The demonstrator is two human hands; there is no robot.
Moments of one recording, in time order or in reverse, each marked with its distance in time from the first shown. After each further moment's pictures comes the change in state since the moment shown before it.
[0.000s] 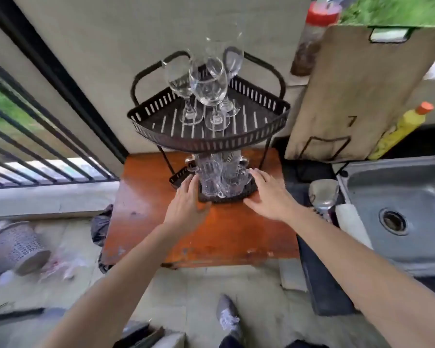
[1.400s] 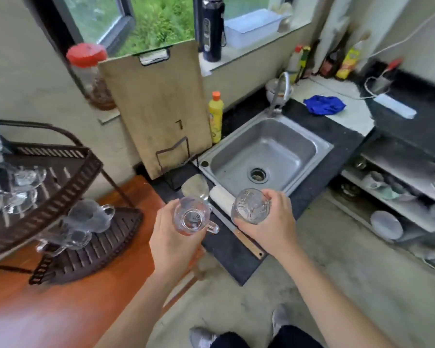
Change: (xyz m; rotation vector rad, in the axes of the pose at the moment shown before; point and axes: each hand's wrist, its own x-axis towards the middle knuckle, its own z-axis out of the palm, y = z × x) left_hand -0.047 0.231 0.060 -0.512 0.097 0.338; right_hand -0.252 0.098 -0.008 0.356 1.042 0.710
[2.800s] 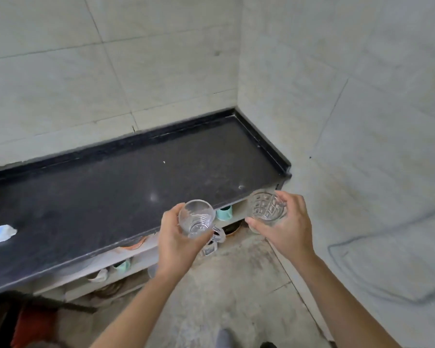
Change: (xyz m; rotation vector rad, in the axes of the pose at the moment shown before) left_hand -0.402 0.661 0.861 -0.260 -1.131 0.634; right_hand -0.069 0.710 -0.799 -0.234 0.981 0.756
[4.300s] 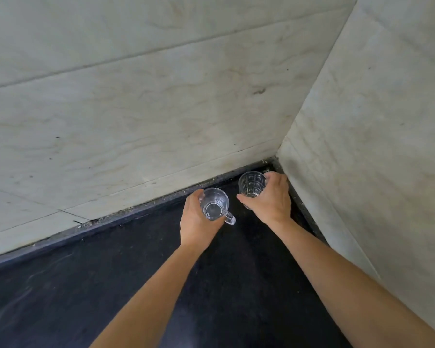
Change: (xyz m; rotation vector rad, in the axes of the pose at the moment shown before) left_hand 0.646 -0.096 0.230 0.158 -0.198 -0.282; right_hand 0.613 0.104 0.386 -0.282 -0.279 0.296
